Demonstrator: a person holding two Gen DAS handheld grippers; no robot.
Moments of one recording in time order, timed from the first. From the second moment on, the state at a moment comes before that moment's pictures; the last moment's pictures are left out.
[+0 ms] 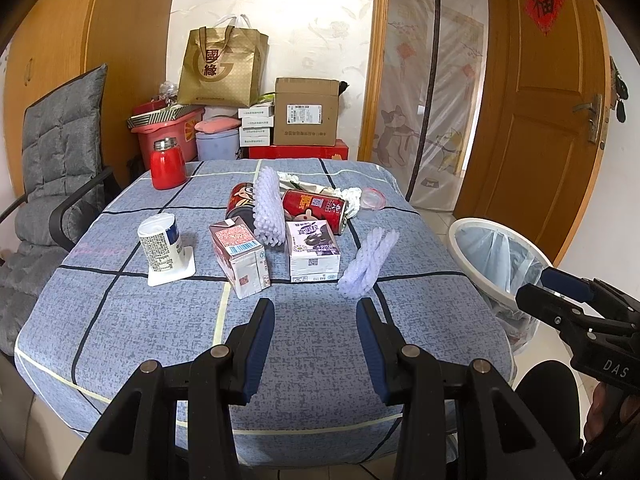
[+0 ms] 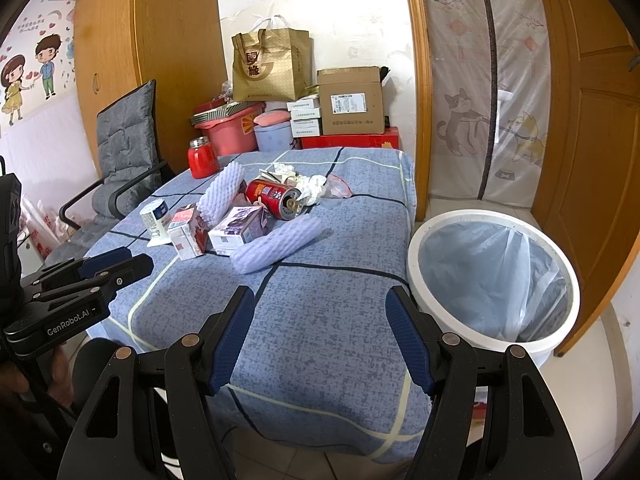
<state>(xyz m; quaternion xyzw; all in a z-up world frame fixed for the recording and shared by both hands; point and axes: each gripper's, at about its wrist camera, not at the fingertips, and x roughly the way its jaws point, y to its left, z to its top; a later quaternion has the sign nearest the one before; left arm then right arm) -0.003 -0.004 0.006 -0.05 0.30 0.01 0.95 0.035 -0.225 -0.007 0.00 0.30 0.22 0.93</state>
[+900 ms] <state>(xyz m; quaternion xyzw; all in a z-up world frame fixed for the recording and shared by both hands) -0.002 -0.005 0.004 -0.04 0.30 0.01 0.95 0.038 -0.225 -0.008 0.00 0.30 0.21 0.93</state>
